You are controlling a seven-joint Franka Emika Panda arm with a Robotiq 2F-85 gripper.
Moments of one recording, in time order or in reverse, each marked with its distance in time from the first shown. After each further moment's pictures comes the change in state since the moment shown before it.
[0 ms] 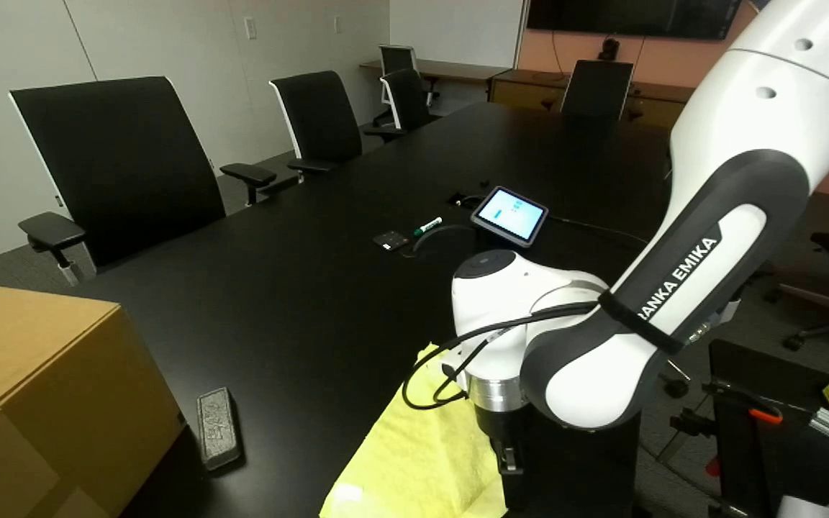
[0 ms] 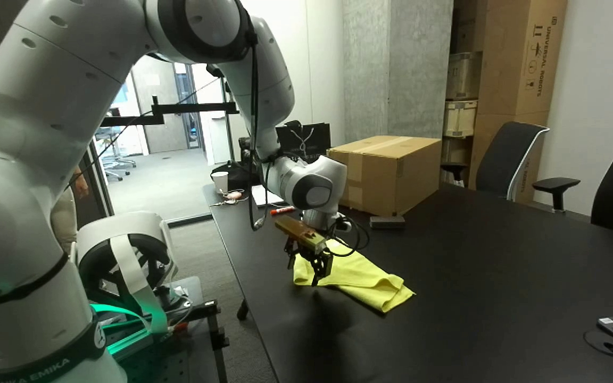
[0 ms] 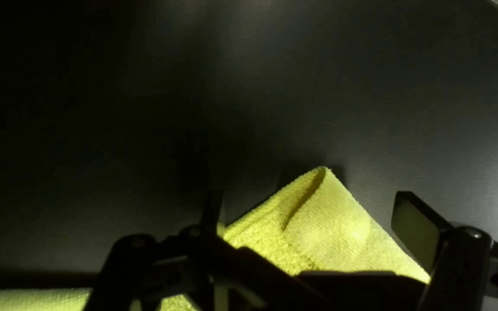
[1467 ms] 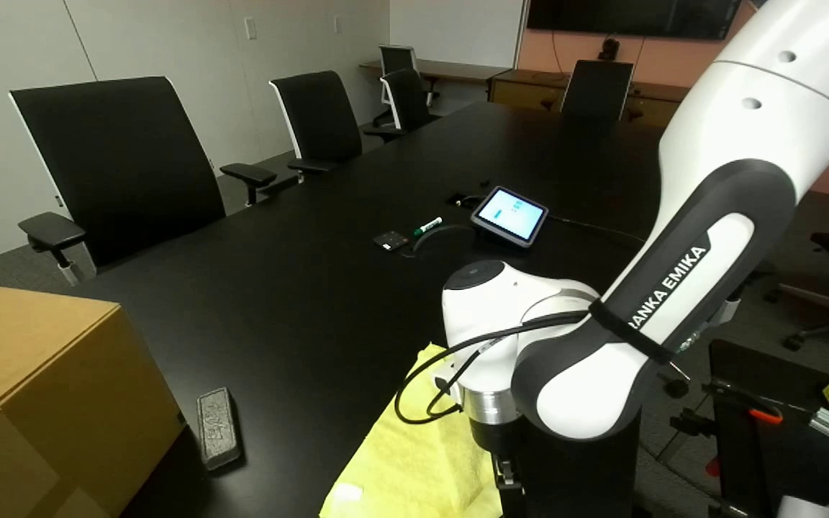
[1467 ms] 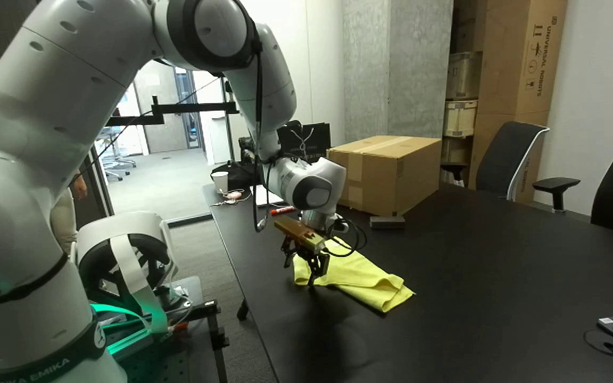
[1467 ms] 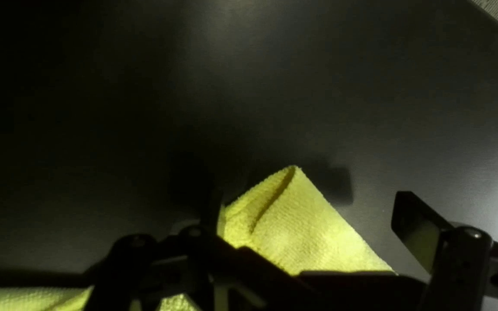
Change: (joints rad) arm -0.008 0.036 0.032 0.039 0.000 -0.032 -0.019
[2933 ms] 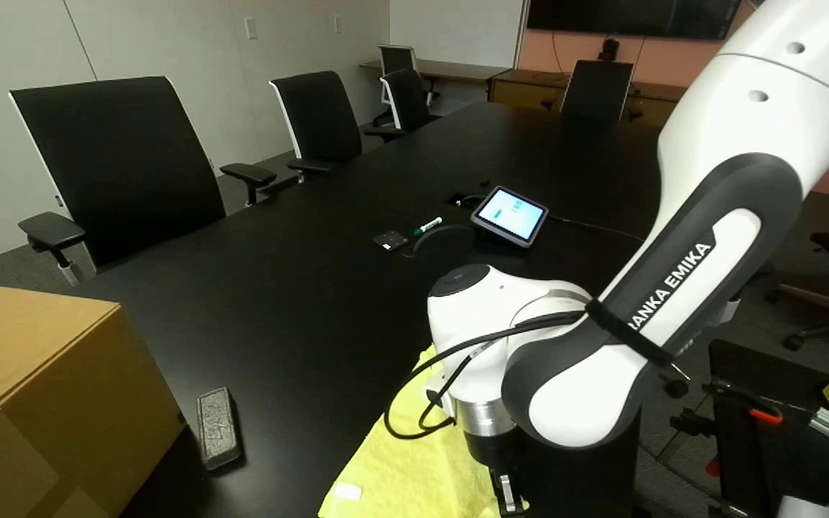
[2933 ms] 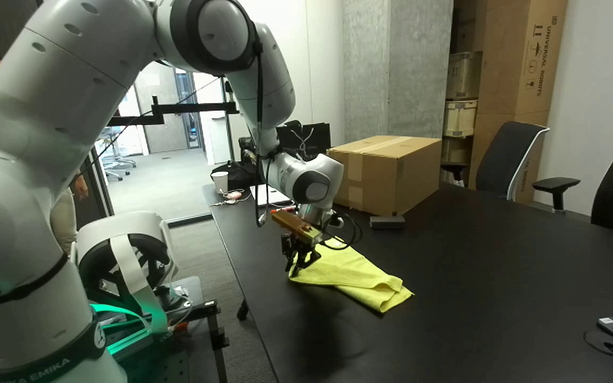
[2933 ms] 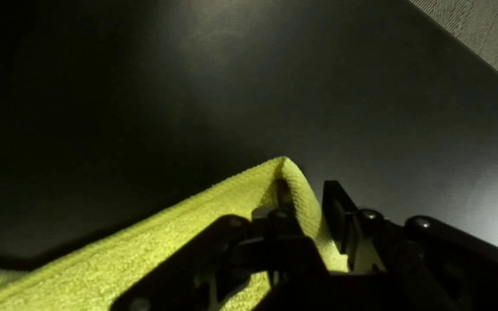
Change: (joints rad) arm 0.003 0.008 0.034 0.042 0.002 -0.079 0.000
